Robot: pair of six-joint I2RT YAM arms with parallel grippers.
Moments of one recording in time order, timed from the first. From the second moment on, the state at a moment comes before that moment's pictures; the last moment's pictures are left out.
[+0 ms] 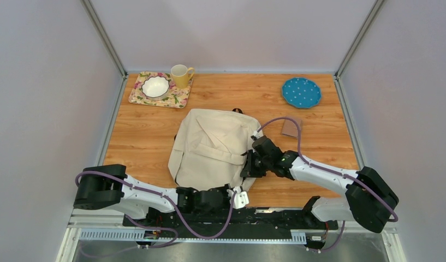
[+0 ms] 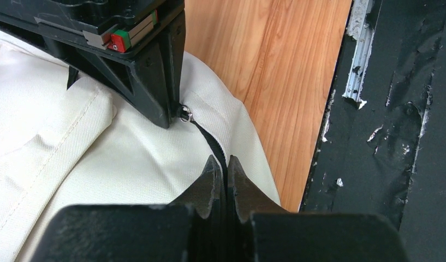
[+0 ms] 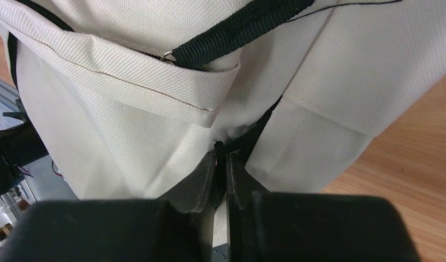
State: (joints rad) left arm -1.54 1.32 0.41 0.44 -0.39 0.21; right arm 0.82 1.27 0.62 -0.26 -0.17 0.85
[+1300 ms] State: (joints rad) left arm -1.56 1.28 0.40 0.41 -0.41 0.17; right arm 0.63 1.09 0.54 -0.19 0.15 0.89
